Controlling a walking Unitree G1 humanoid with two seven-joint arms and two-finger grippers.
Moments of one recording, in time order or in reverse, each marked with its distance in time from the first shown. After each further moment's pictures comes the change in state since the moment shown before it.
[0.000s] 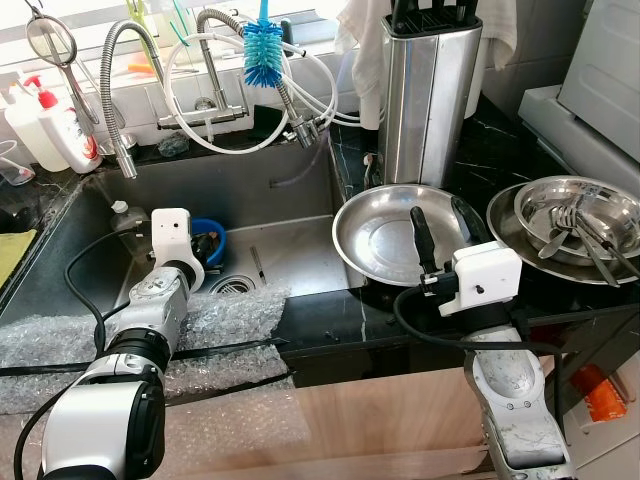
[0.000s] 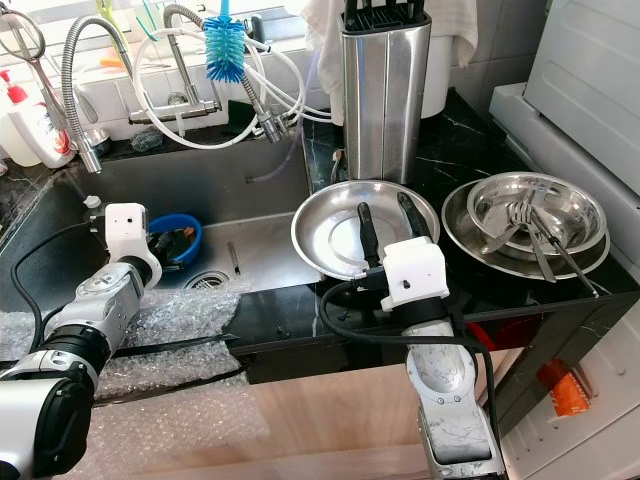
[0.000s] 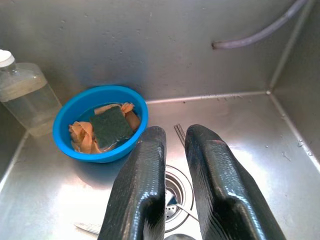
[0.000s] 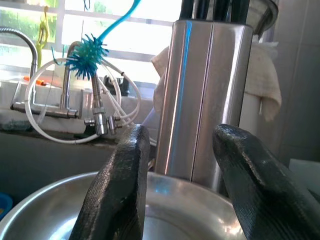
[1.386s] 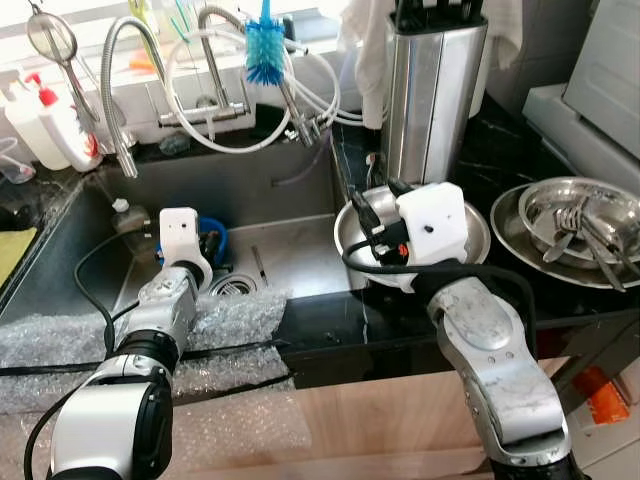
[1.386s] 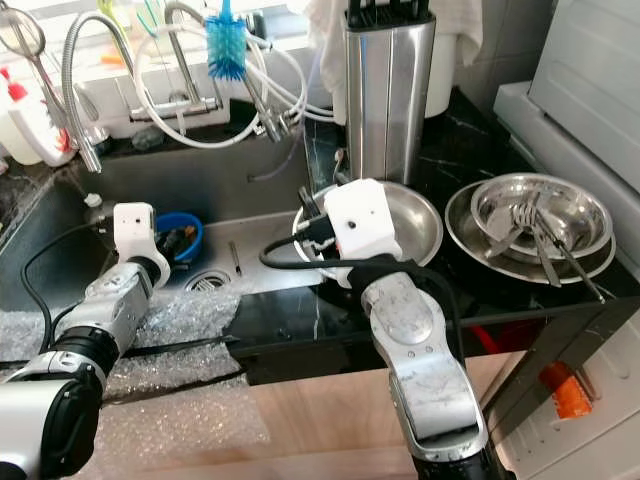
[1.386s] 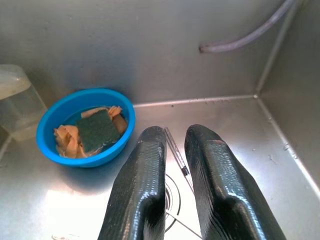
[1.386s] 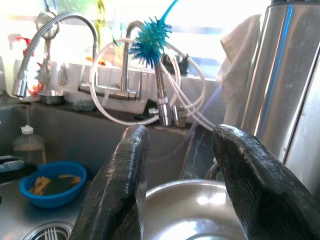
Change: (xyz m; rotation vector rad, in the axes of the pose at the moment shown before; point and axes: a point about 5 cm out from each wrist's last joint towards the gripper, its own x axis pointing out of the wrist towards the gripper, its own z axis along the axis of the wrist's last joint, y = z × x) left arm 0.001 -0.013 0.000 -0.018 -0.027 -0.046; right arm 0.025 0.026 0.050 0.074 0.143 0.235
